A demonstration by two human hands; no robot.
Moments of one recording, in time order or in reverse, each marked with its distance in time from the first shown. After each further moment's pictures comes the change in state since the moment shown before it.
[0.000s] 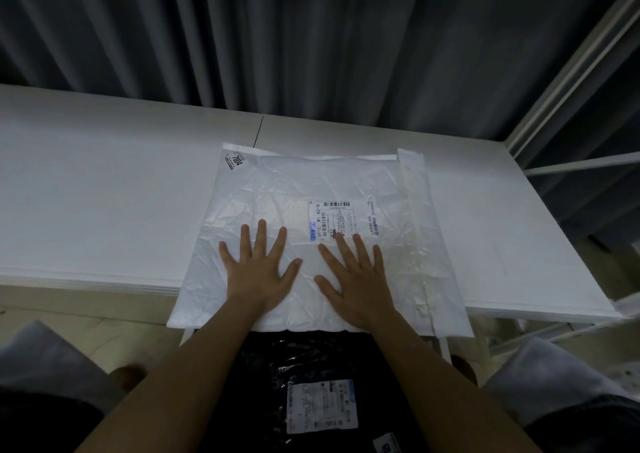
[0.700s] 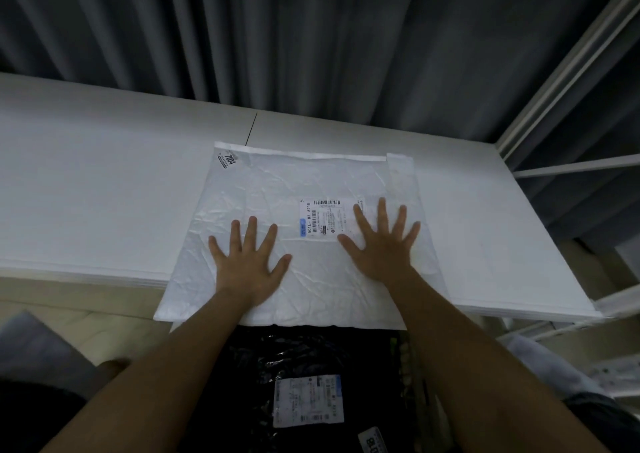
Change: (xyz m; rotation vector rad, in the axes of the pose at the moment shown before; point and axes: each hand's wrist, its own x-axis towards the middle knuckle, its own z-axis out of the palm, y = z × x) left_hand -0.001 0.001 -0.004 0.031 -0.020 -0.005; right_hand 0.042 0.049 -0.040 -0.153 -0.187 0.342
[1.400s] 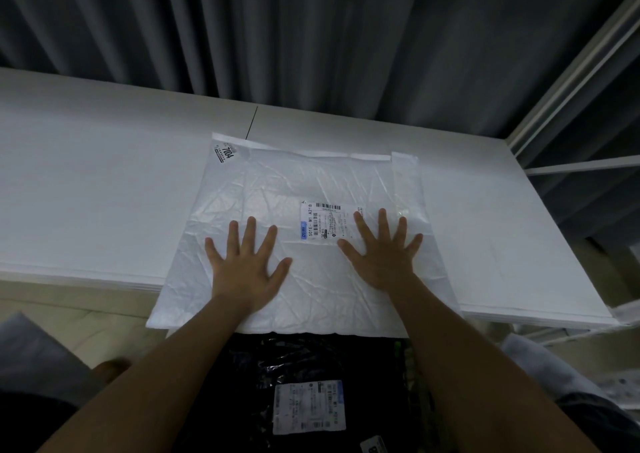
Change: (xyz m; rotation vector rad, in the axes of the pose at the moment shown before) left_hand 0.002 -0.001 0.004 0.005 0.028 0.011; right_hand 0.006 0.001 0.012 0.081 -0.108 0.034
